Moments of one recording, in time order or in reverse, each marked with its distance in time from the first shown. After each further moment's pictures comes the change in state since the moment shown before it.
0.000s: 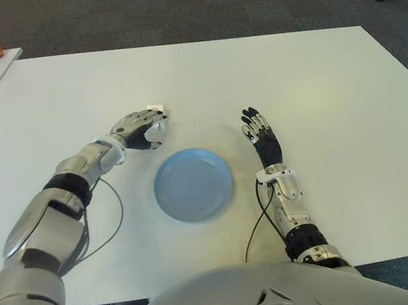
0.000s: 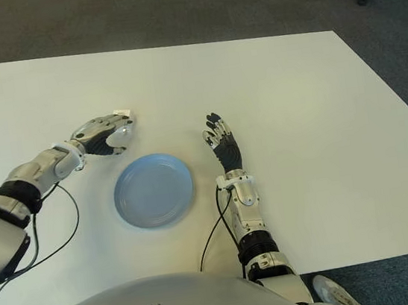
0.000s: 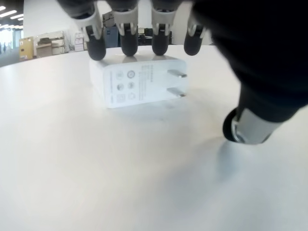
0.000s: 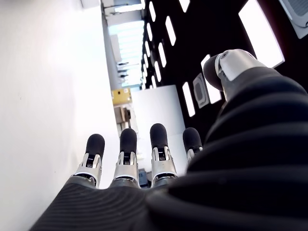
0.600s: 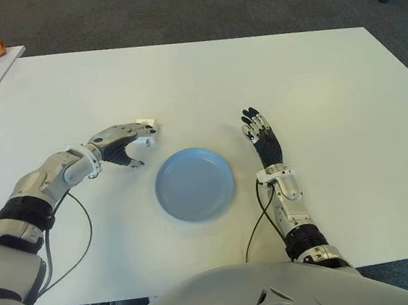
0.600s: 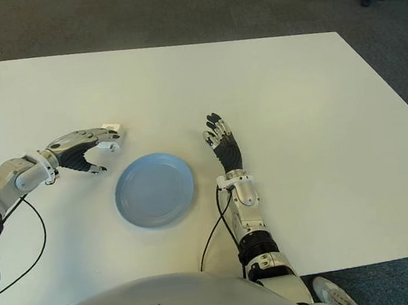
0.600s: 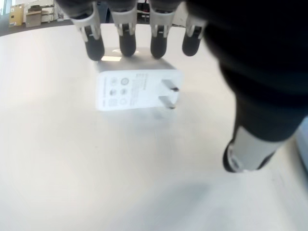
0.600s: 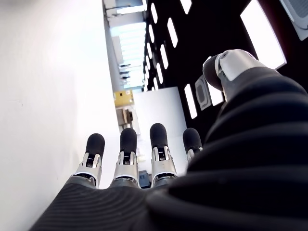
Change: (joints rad) left arm 0.200 0.193 0.155 -0.331 -0.100 -0.111 -0.206; right arm 0.000 0.000 -0.001 -0.001 -0.003 0.011 -0.003
